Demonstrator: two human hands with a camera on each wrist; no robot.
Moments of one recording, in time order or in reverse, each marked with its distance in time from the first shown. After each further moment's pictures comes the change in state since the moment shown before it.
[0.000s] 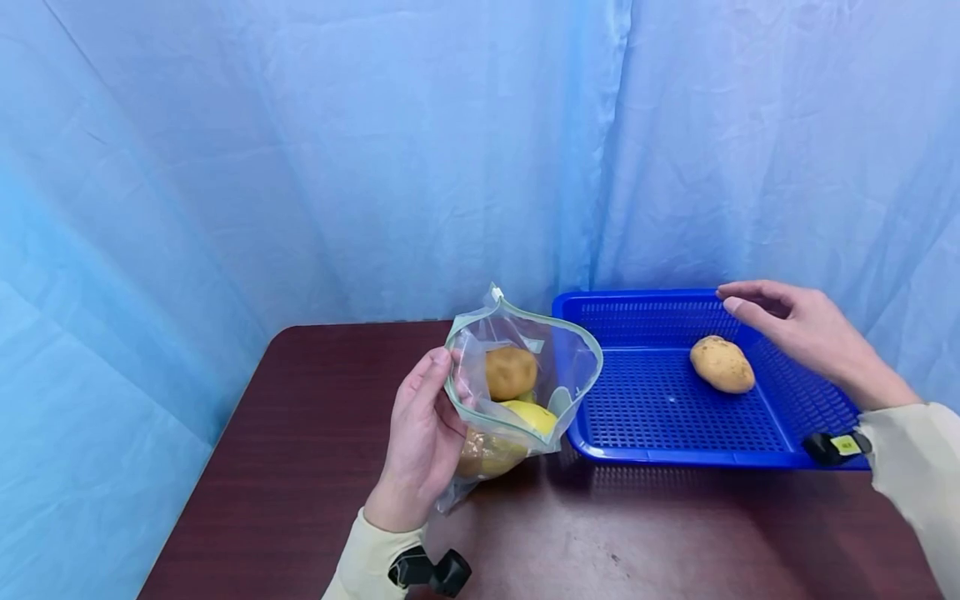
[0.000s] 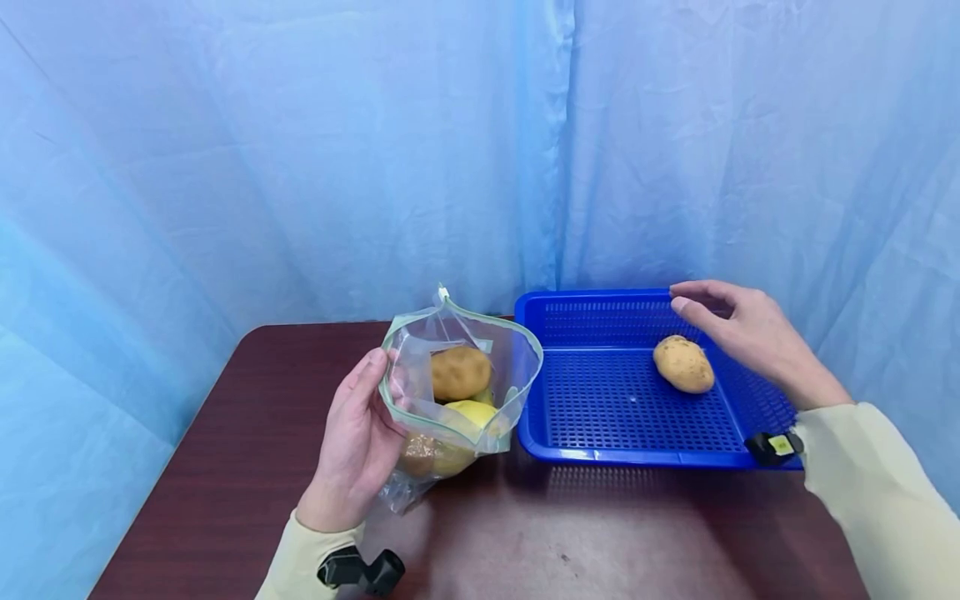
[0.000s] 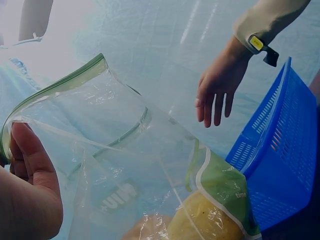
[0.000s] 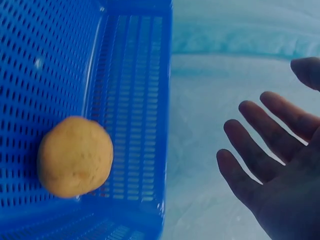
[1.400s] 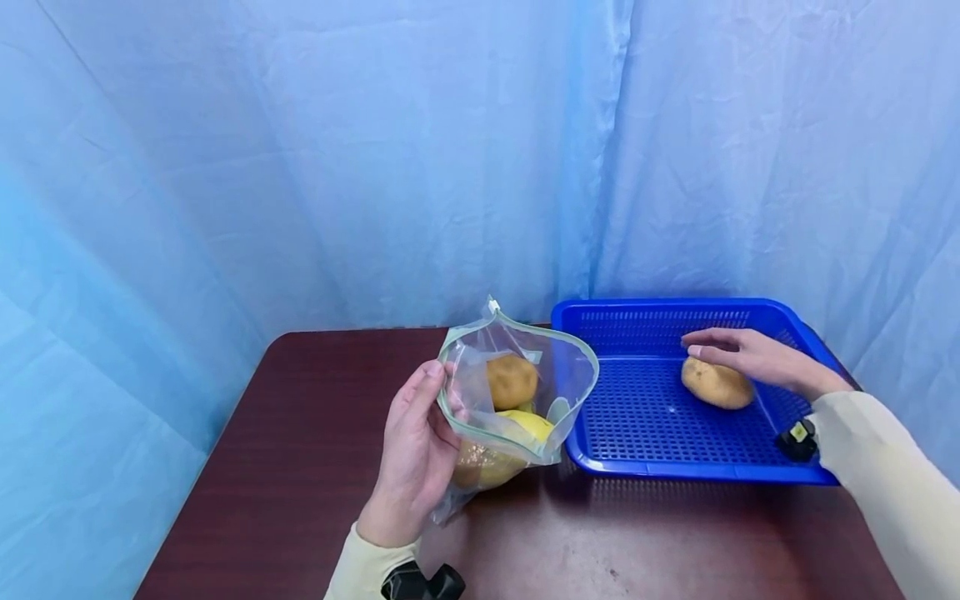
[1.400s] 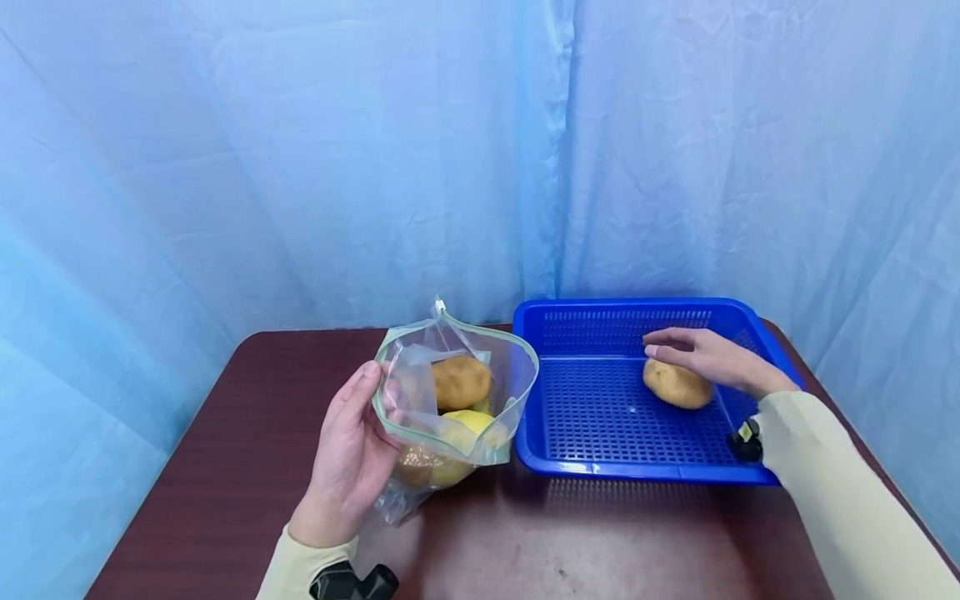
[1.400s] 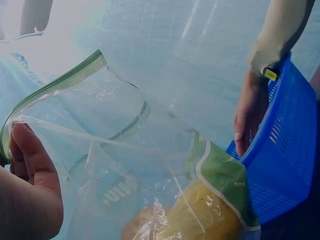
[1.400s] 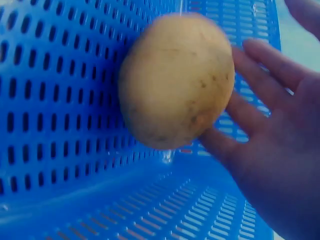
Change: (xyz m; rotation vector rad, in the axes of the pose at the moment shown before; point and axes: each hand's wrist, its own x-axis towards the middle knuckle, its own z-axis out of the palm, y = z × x) left_hand 0.000 -0.005 -0.011 -0.018 0.010 -0.002; right_hand 0.040 0.072 0.047 0.006 -0.411 -0.037
